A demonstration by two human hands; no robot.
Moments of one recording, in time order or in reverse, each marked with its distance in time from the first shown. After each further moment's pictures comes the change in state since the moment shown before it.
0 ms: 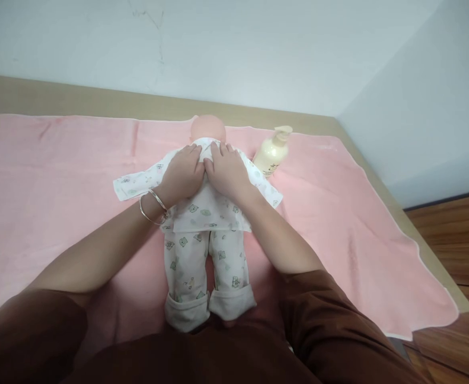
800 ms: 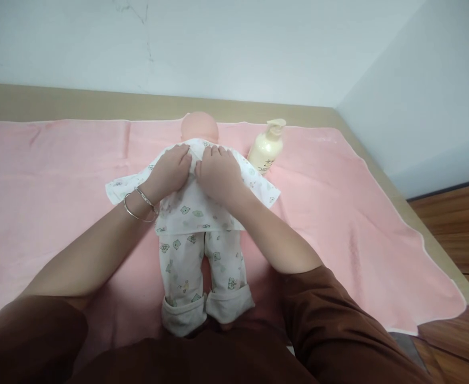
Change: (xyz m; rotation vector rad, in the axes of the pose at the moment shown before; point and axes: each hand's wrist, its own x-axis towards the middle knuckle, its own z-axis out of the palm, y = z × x) left_hand 0.013 -0.012 -0.012 -0.037 -0.132 -0.042; right_hand -0.009 -0.004 0.003 -0.084 0.095 -0.067
